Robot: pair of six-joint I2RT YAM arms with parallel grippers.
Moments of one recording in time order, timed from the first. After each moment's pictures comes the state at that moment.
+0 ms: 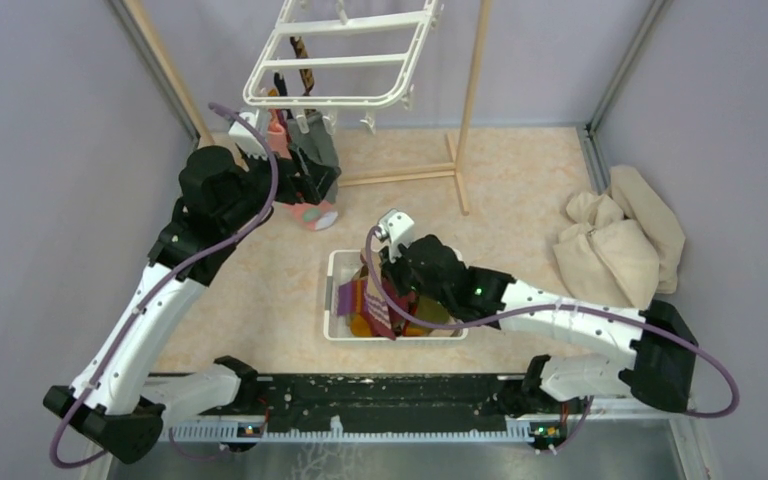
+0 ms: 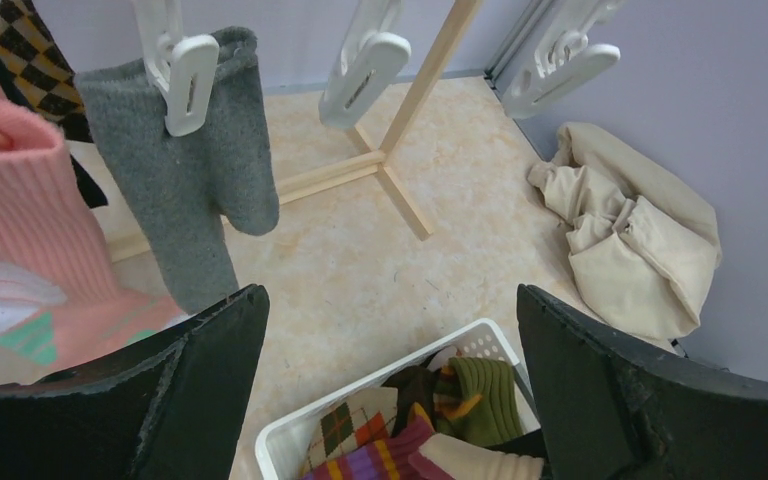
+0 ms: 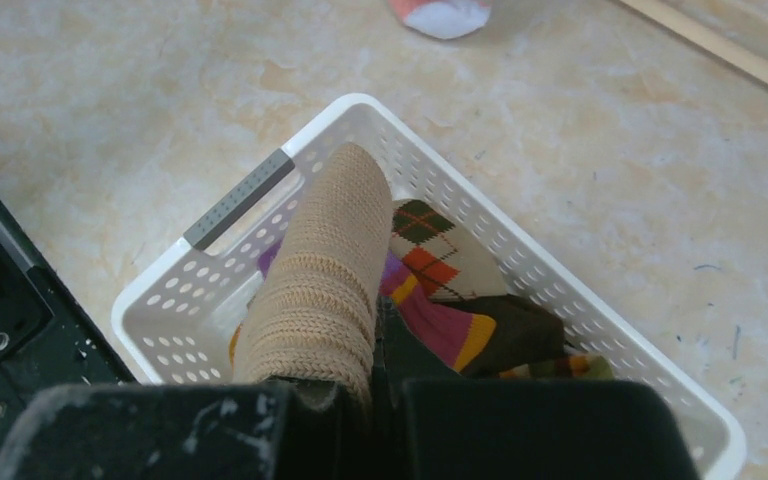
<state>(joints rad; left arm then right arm) -0.48 1.08 1.29 -0.32 0.10 -0.36 1.08 1.16 0.86 -0.12 0.24 0.15</state>
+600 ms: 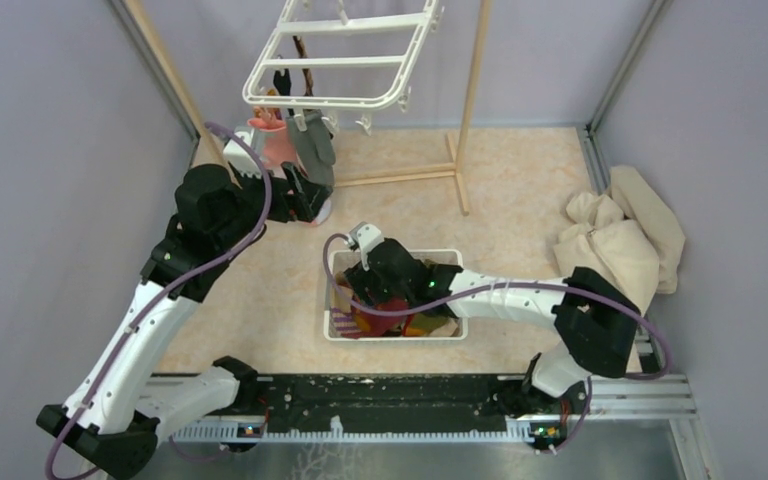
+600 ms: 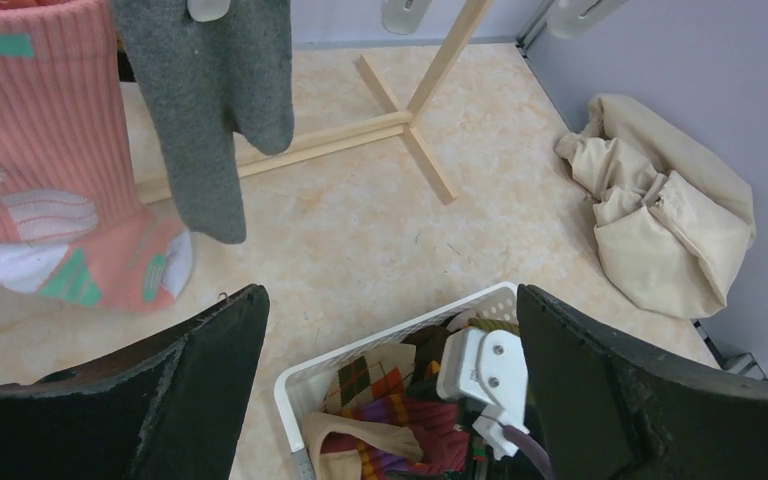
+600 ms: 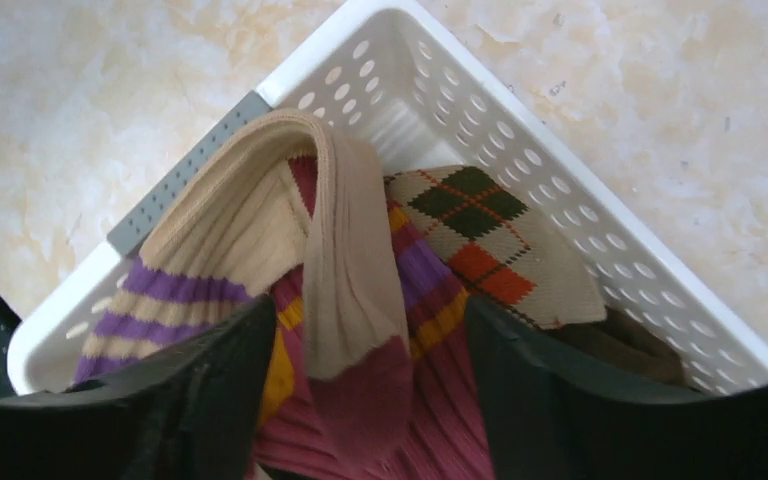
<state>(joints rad) -0.48 0.97 1.20 -0.40 0.06 -0.36 1.08 1.53 0.92 -0.04 0.18 0.20</state>
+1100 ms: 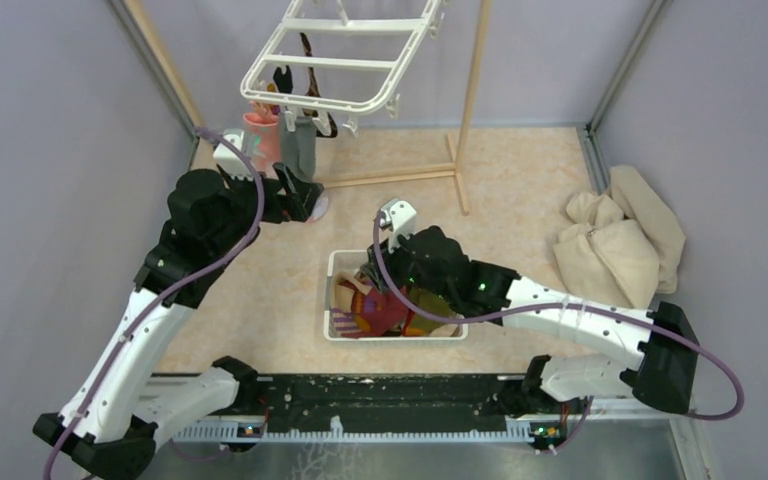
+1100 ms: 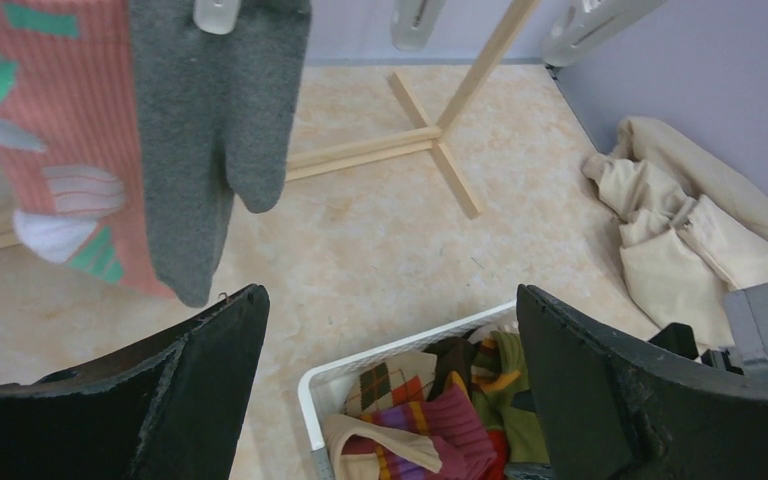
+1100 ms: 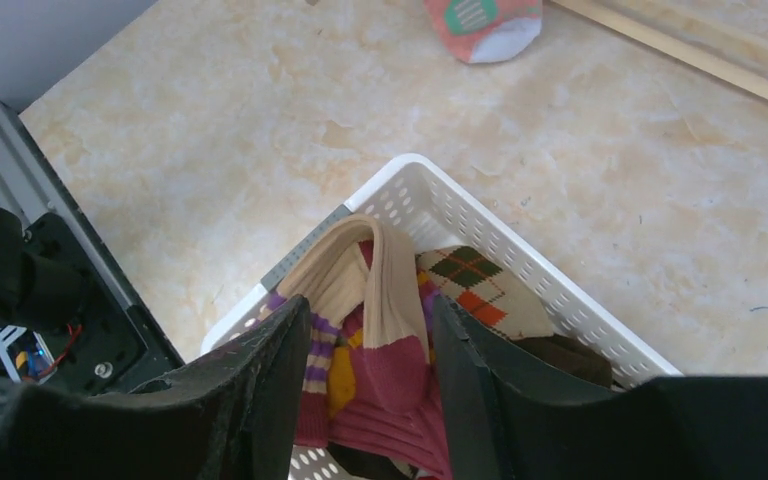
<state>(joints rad) -0.48 0.95 1.20 -0.41 0.00 -0.35 1.08 1.18 0.92 -0.09 0.18 0.23</state>
